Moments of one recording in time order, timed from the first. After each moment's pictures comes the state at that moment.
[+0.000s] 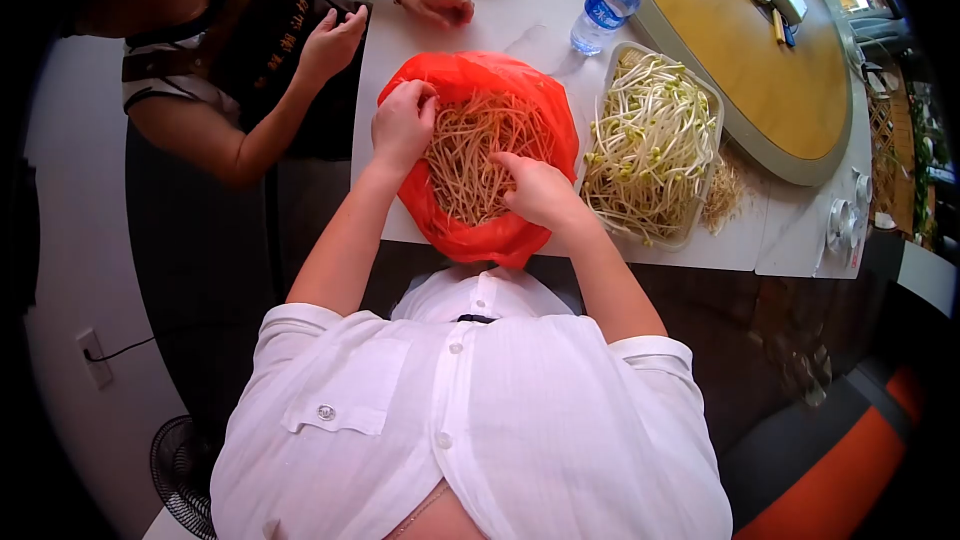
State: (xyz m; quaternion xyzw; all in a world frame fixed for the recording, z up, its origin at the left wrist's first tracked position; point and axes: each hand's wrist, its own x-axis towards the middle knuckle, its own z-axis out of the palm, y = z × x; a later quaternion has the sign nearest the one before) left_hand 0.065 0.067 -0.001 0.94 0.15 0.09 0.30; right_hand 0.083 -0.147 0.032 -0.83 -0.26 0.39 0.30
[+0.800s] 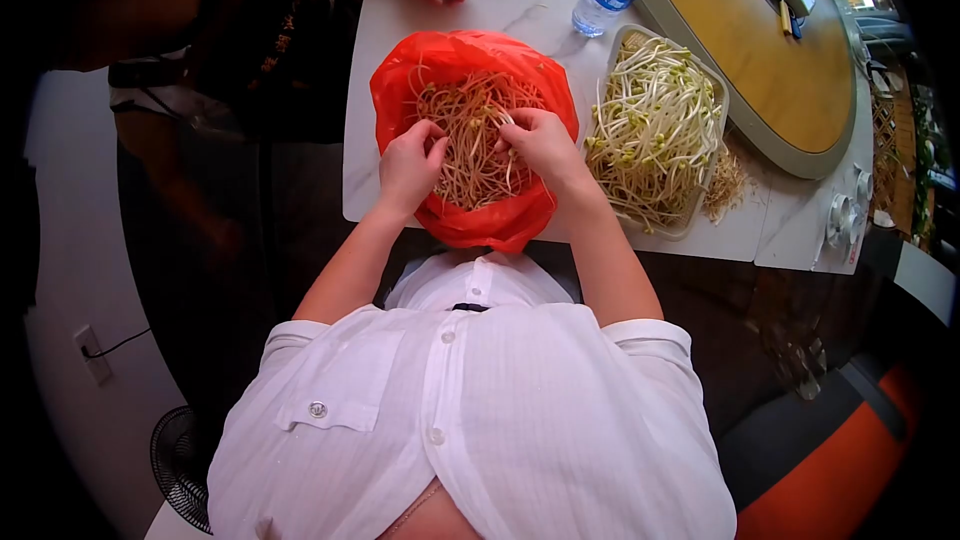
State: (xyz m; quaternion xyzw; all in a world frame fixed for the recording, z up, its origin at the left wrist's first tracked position) left_hand 0.004 0.031 -0.004 0.89 0.24 -0.04 0.38; right_hand 0.103 -0.132 0.029 -0.69 0.06 0.45 0.56
